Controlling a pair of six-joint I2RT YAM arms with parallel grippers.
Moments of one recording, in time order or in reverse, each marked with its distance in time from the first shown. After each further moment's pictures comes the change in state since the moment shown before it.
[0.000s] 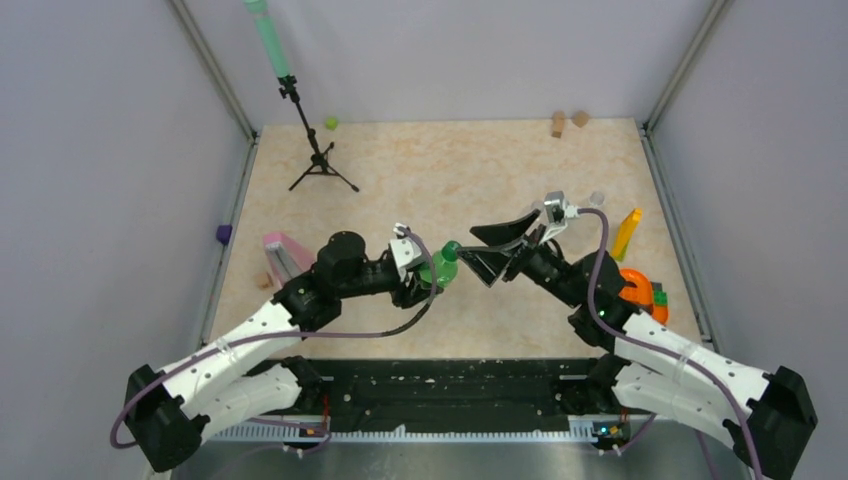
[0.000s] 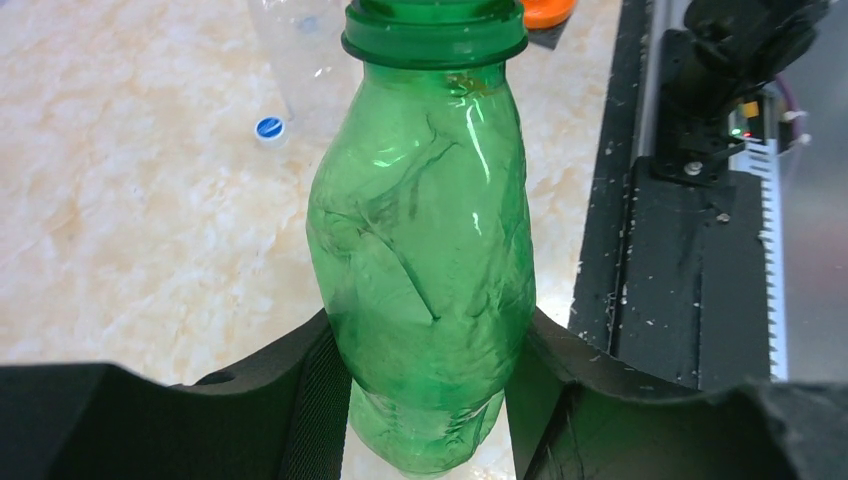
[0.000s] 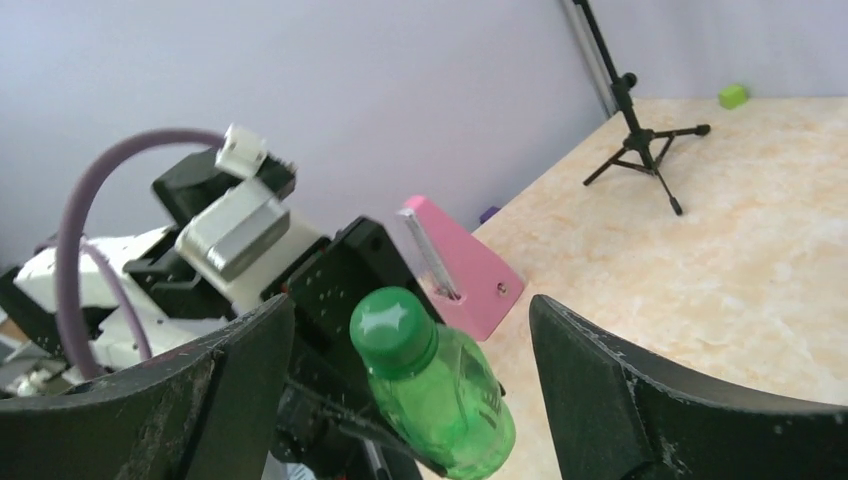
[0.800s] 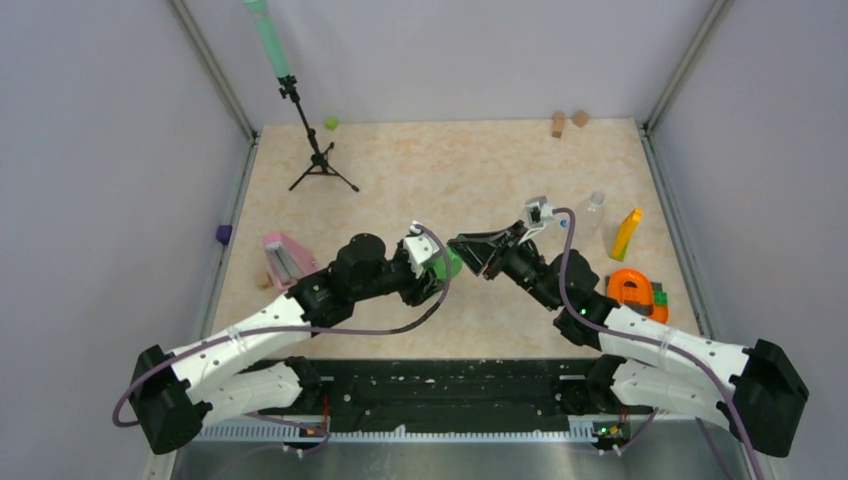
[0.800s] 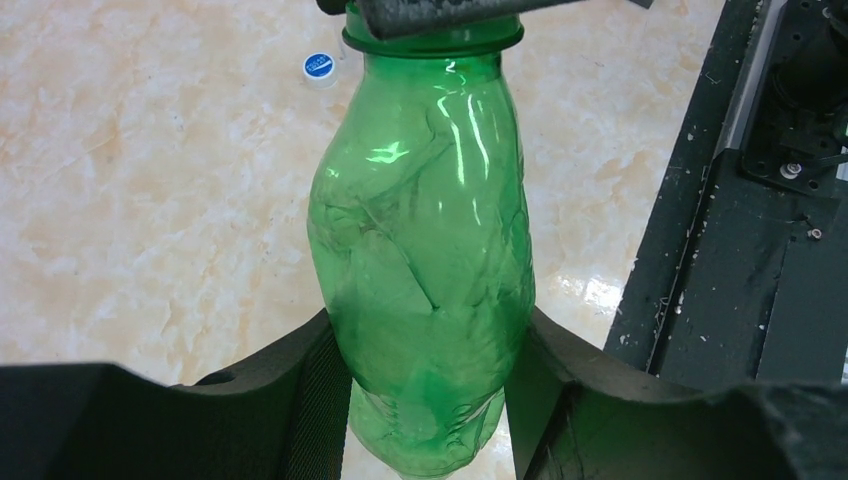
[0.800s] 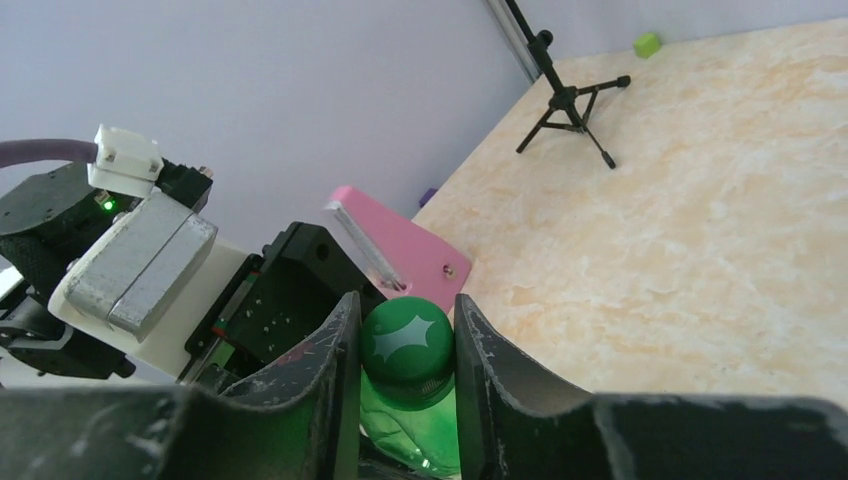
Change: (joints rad) left arm -0.125 0.082 0.038 -0.057 -0.309 -0.020; right arm 0.092 0.136 0.001 0.008 0.260 0.025
